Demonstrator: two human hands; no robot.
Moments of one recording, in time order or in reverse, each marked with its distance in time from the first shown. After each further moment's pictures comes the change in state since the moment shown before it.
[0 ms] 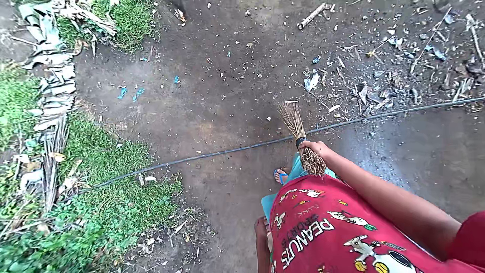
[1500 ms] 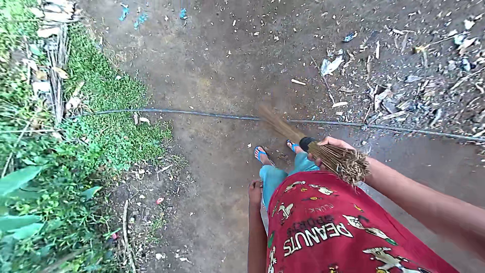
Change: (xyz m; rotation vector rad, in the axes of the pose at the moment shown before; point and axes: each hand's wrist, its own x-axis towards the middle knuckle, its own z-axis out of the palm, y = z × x) left_hand -0.169 0.080 0.233 0.021 0.077 0.178; right_hand 0.036 -0.054 -0.232 0.131 -1.056 0.437
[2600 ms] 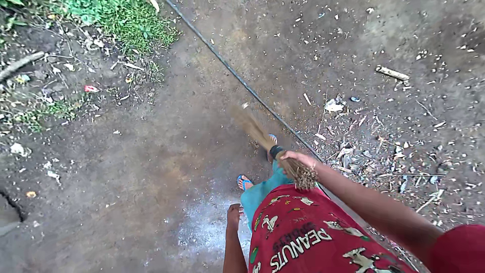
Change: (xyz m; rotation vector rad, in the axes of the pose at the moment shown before) left_hand -0.156 -0.335 0.181 -0.669 0.085 -0.459; right_hand -0.009 0.183 0.005 -0.886 0.456 0.321
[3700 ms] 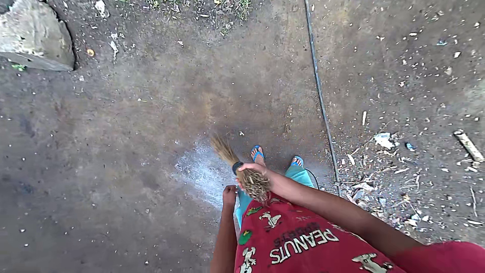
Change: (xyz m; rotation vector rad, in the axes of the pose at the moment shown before) left_hand -0.056 -0.168 -0.033 -0.444 0.269 0.049; right_hand 0.021 0.183 0.233 -0.140 -0.589 0.433
